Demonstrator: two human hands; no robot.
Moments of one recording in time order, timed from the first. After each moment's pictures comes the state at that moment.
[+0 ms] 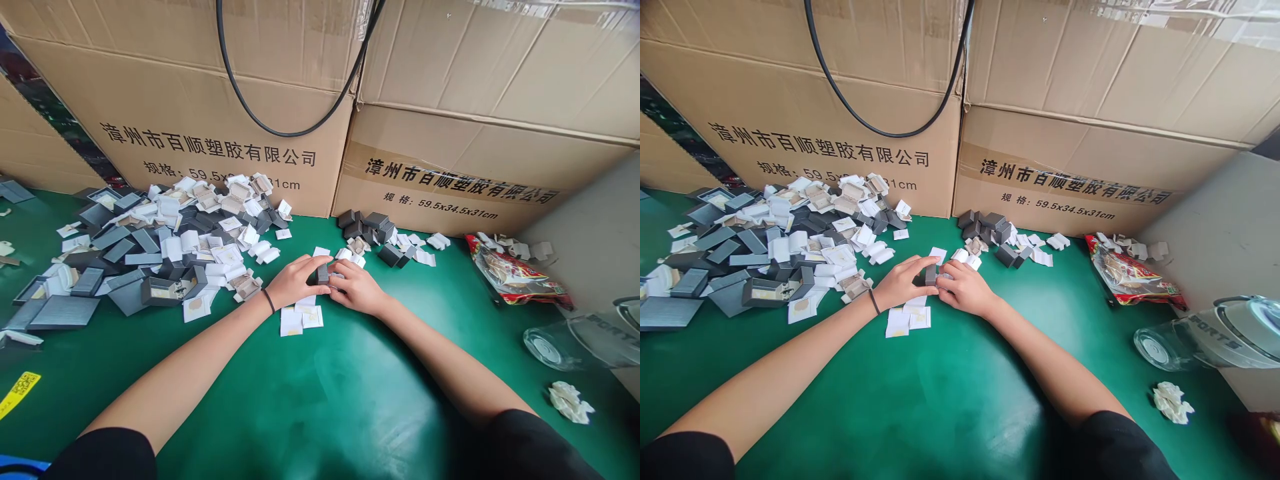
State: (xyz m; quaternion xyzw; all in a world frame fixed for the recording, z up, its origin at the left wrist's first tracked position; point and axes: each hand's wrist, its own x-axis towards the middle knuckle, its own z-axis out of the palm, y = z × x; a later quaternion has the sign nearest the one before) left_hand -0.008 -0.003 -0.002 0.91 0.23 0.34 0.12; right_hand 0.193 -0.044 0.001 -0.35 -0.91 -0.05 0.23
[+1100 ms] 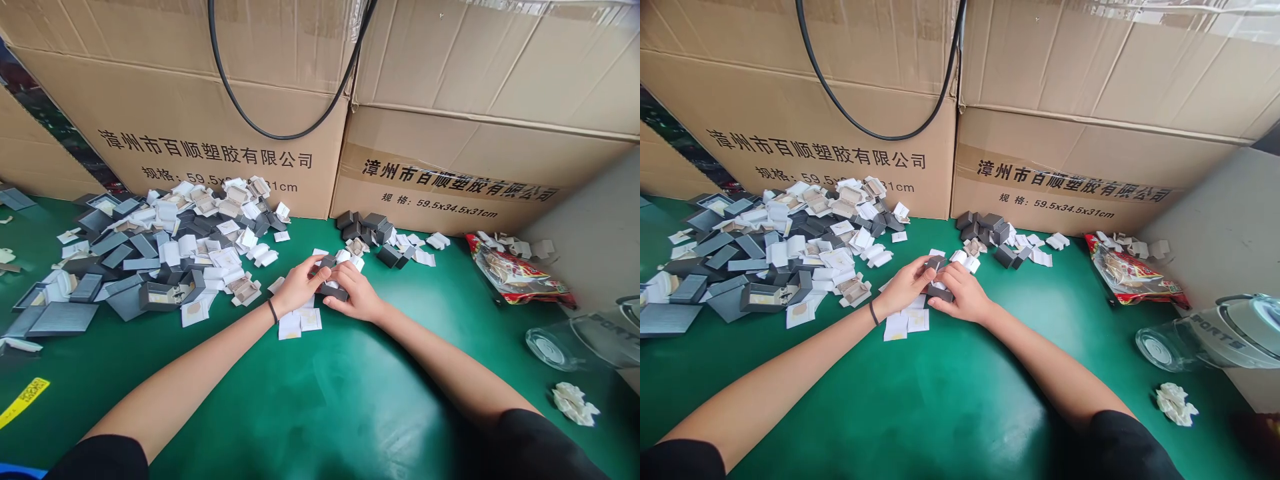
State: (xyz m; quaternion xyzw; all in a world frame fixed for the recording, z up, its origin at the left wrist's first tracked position) left_hand 0.013 -0.019 0.012 0.73 0.37 0.33 0.48; right_hand 0.188 -0.054 0.000 -0.35 -0.87 0.05 0.35
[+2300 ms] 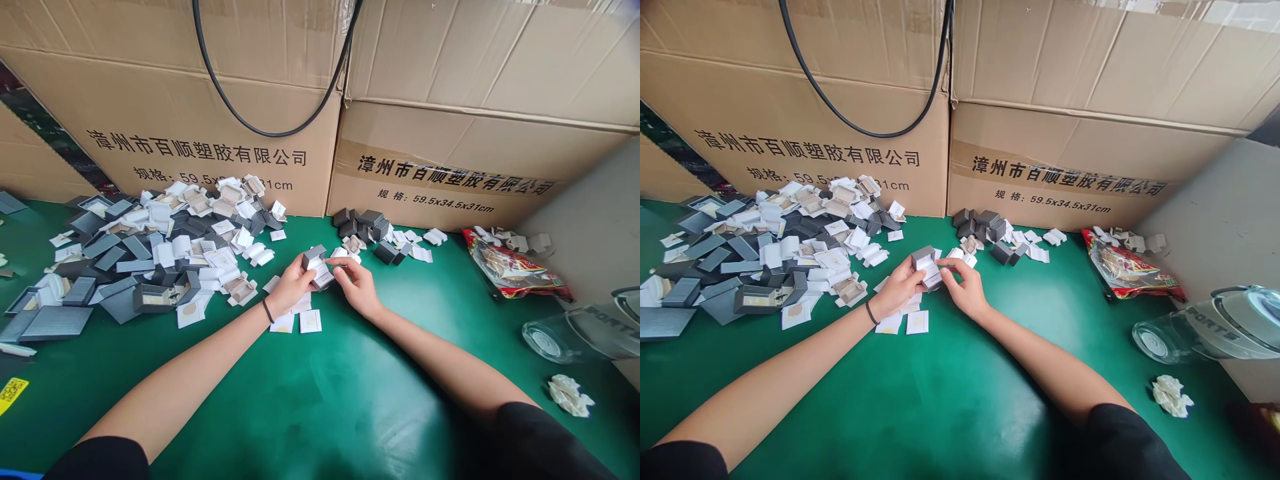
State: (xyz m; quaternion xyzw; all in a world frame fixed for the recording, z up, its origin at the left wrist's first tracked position) left_hand 0.021 -0.022 0.002 0.50 0.32 0.41 0.70; right_hand 0.181 -0.053 -0.012 -0.48 -0.66 0.26 0.51
